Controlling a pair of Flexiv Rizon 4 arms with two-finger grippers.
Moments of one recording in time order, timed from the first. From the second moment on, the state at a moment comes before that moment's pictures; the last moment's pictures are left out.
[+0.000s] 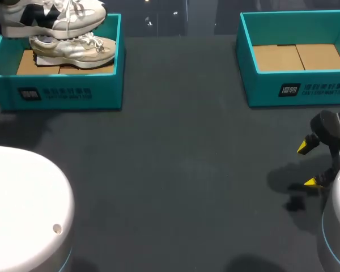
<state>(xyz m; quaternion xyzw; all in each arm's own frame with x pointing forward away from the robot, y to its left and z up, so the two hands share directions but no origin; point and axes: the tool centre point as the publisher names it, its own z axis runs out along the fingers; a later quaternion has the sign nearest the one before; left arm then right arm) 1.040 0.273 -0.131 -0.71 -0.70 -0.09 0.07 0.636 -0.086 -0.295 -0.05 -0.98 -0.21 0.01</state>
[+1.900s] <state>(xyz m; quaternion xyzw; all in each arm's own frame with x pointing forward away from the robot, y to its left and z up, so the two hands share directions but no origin) 0.768 0.028 -0.171 -0.74 -0.66 -0.12 0.08 0.636 -0.086 -0.295 -0.05 -0.98 -0.21 0.01</state>
